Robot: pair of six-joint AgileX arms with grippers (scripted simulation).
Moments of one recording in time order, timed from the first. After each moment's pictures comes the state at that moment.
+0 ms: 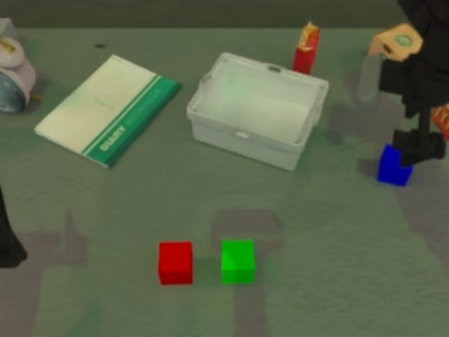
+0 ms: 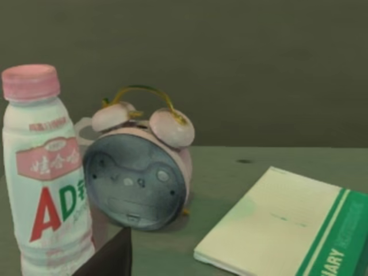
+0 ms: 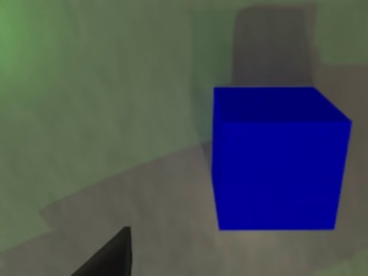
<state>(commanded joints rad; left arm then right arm) 0.02 0.01 0.00 -0.01 0.00 0.00 0.19 2.18 1.81 -1.20 0.00 -1.09</state>
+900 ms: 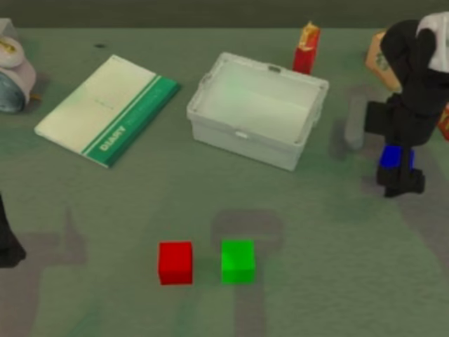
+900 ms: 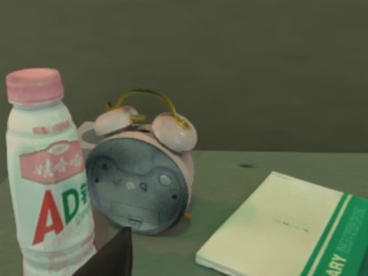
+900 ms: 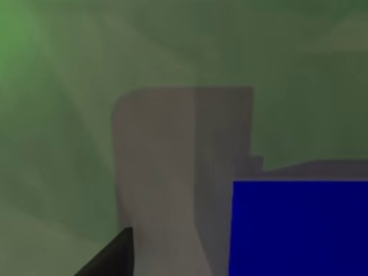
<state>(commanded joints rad) 0.02 0.00 0.00 0.00 0.00 0.00 0.19 2.28 1.64 -0.93 0.00 -1.09</state>
